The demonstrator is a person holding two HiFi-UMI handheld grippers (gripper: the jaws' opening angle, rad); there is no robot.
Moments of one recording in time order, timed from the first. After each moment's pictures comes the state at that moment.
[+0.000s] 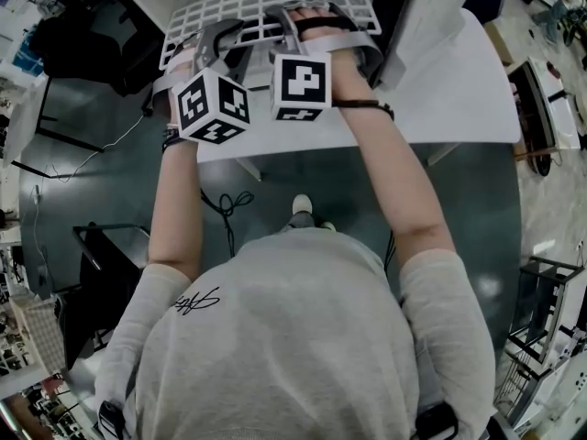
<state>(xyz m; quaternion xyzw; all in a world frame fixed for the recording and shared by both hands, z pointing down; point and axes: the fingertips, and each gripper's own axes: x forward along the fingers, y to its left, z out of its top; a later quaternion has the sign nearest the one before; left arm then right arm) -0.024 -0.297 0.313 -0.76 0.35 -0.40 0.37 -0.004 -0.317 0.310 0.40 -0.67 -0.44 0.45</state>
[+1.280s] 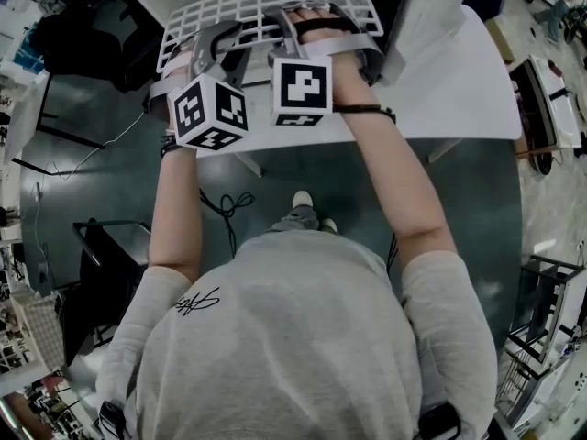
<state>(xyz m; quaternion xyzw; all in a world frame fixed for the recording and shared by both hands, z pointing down) -0.025 -0.278 0.311 -0.76 0.35 -0.40 0.37 -0.005 -0.298 0.309 0.40 -0.67 -0.44 0.45</state>
